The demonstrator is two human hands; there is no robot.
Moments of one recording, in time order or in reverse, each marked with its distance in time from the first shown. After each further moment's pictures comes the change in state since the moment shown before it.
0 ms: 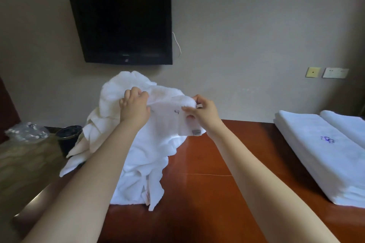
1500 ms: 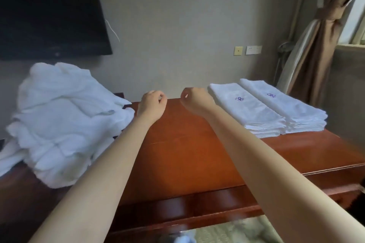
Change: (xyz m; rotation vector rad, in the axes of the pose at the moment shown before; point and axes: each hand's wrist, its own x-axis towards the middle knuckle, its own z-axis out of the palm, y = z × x) left_hand -0.093 0.210 0.009 -0.578 -0.244 0.190; right_hand -0.104 0.004 -0.162 -0.909 0.089 0.080
